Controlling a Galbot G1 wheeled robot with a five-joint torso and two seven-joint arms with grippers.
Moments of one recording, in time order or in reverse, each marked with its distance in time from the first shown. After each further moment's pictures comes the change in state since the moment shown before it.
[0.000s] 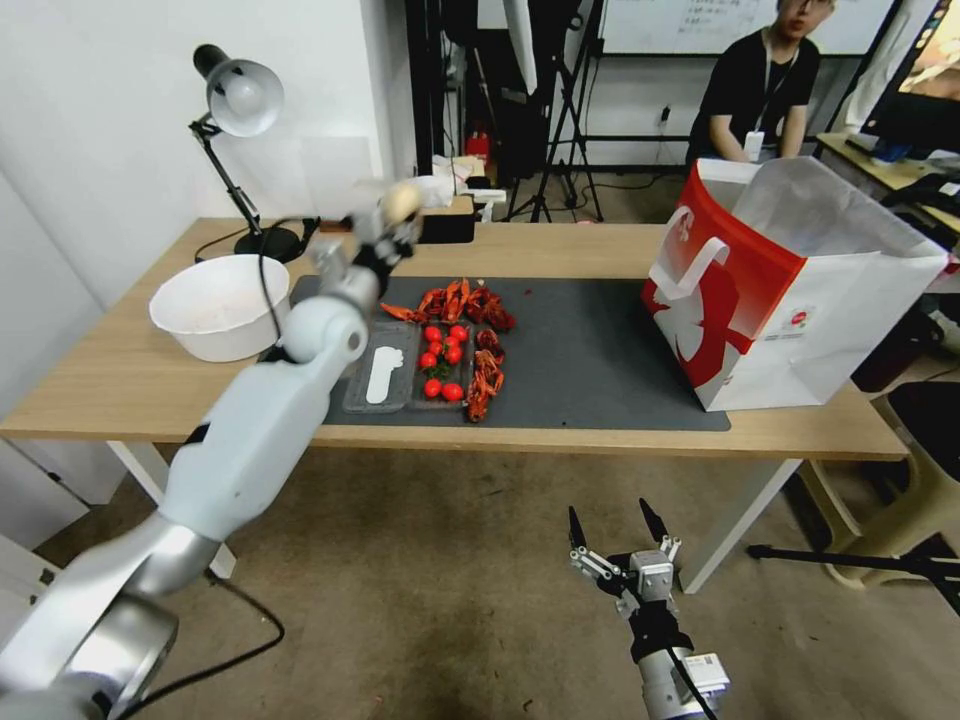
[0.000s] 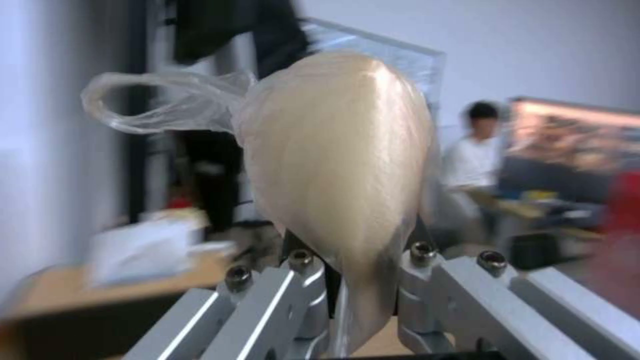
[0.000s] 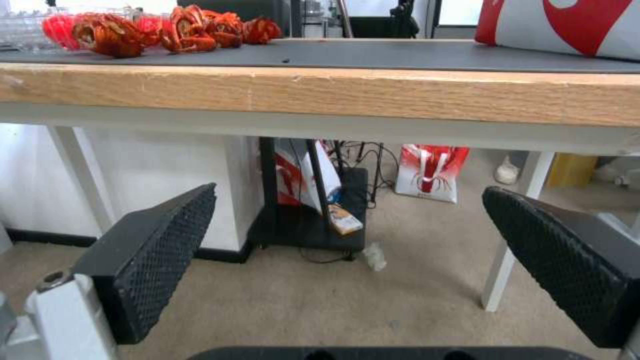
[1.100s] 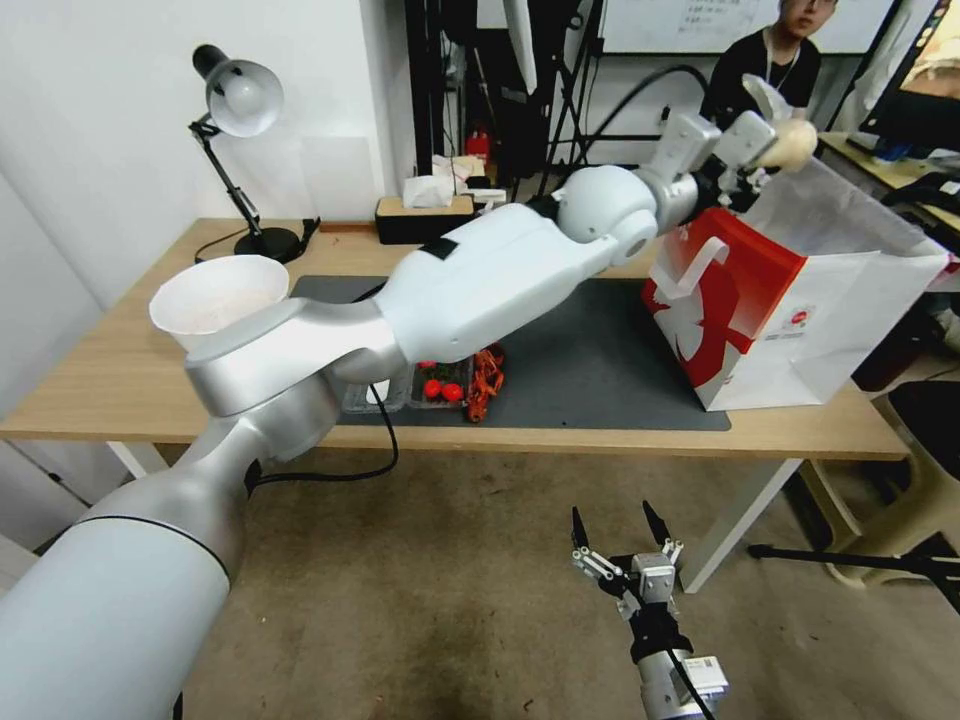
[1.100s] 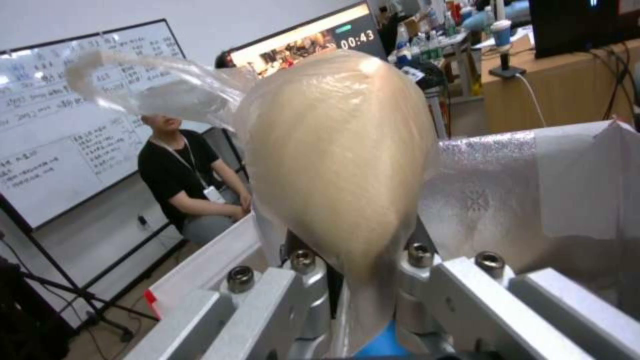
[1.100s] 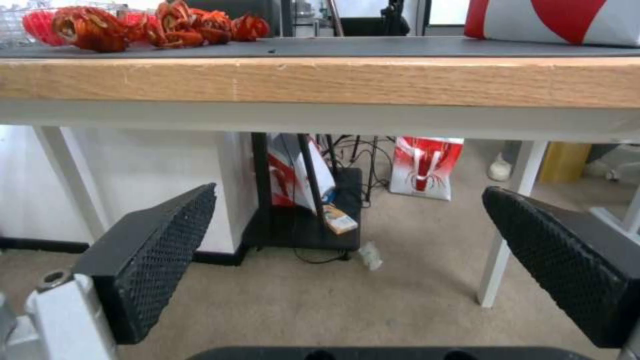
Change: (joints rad) left arm -0.539 -0.417 0.522 0.316 0.016 0.123 0.104; right arm -0.002 0.025 0.013 -0.021 -0.003 0.020 0.000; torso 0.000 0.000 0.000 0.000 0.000
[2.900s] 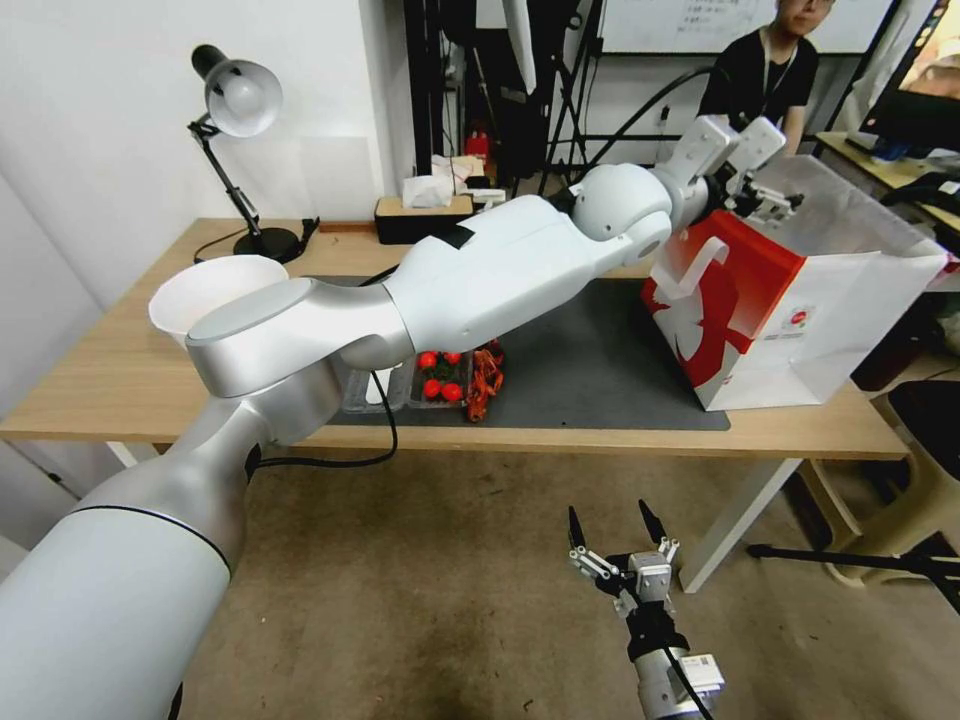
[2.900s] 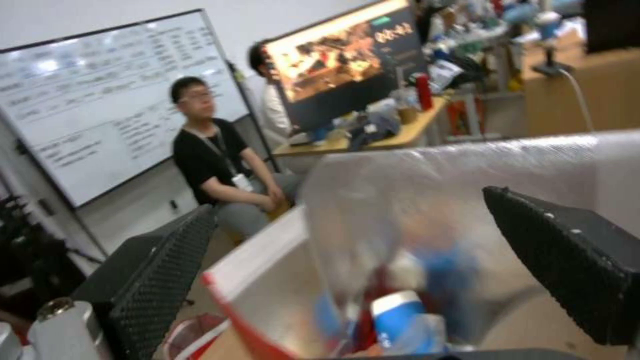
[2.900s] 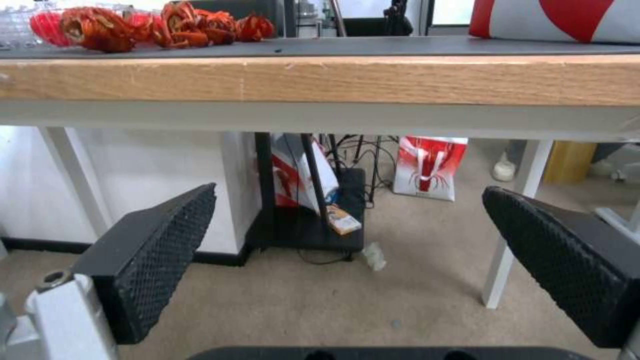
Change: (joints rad) left arm -0.062 -0.032 0.055 0.052 -0.018 0.034 -0.084; right arm 0.011 0.002 -0.009 -0.013 0.002 0.010 -0.008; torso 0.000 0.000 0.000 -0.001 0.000
